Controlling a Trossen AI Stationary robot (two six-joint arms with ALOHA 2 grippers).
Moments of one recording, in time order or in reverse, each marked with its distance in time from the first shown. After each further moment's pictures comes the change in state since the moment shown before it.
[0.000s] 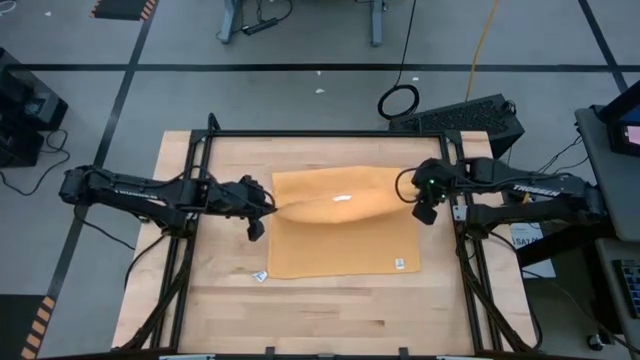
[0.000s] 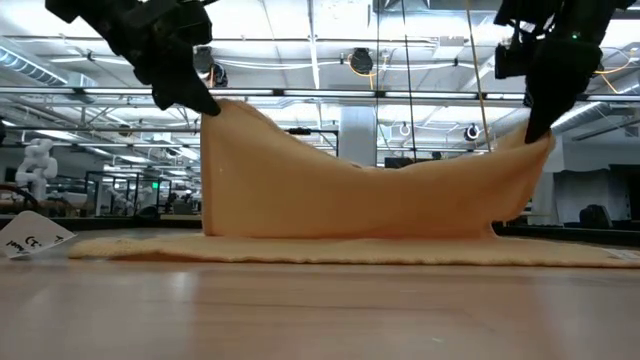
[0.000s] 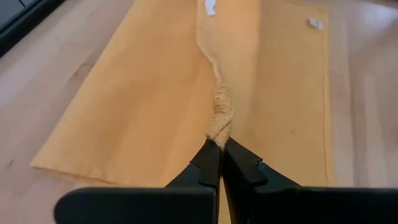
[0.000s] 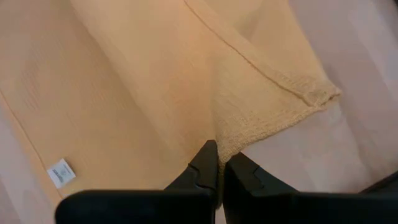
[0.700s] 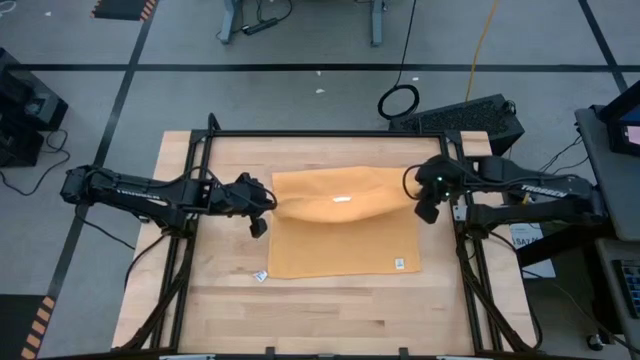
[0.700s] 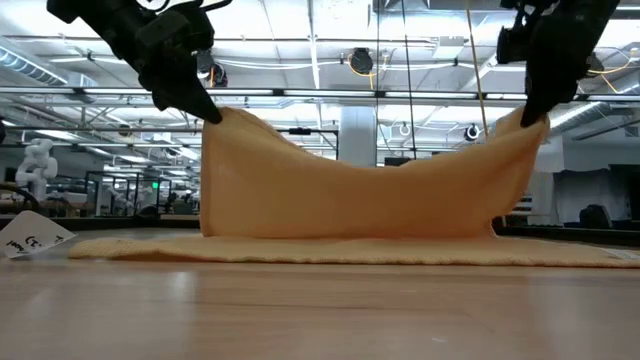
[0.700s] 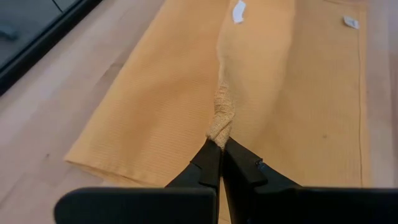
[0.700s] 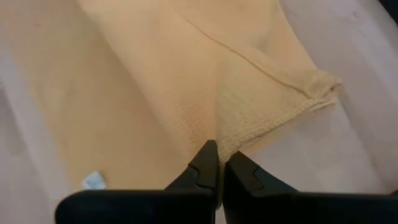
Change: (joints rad) left arm 0.001 0.020 0.000 -0.003 -0.099 0.001; right arm 0.011 -0.047 0.058 -0.008 -0.040 0.046
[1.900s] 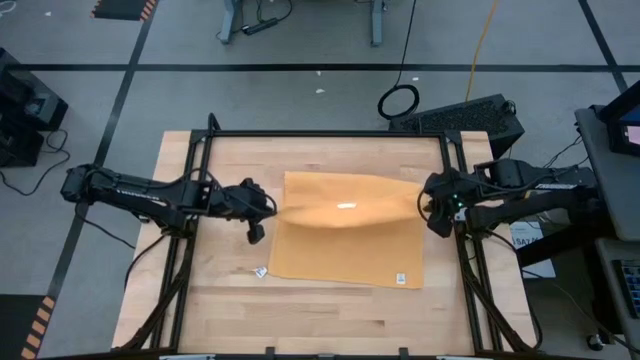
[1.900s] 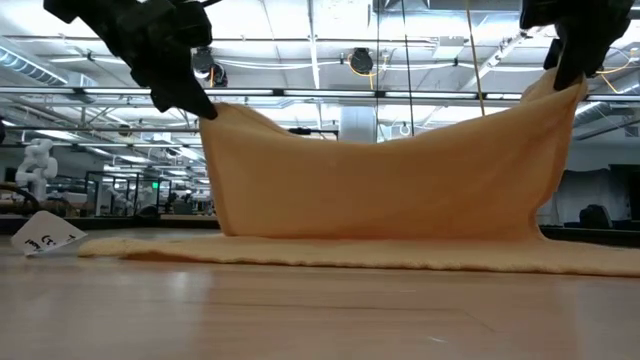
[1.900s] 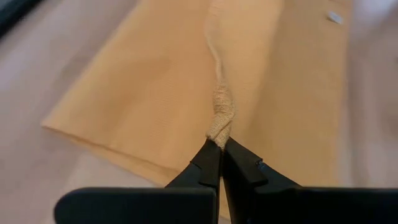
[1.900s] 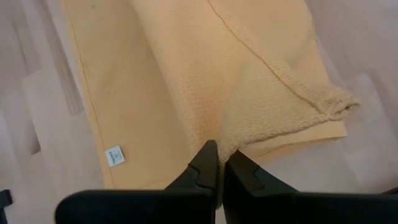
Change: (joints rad) left arm -0.035 0.000 0.000 0.000 0.113 -0.002; right arm 0.275 -0.008 0.122 -0.161 0.024 0.190
